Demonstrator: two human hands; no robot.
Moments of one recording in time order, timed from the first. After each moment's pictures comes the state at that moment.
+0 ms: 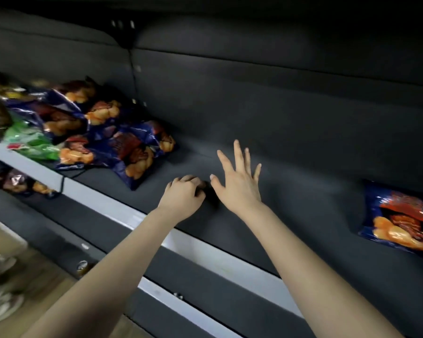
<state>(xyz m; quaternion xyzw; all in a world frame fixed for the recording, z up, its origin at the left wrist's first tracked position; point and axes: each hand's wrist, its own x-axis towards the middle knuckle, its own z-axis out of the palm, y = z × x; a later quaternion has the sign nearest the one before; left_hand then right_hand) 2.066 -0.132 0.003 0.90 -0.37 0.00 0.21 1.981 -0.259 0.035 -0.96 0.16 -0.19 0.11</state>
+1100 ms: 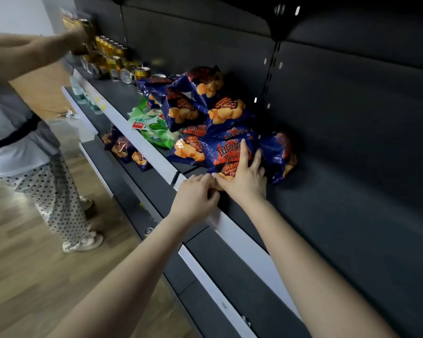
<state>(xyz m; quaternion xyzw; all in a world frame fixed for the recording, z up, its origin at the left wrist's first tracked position) 2.176 0.040 -0.010 0.92 -0.21 0.10 0.30 2.187 -0.096 0.007 -0.97 0.11 -0.14 0.19</state>
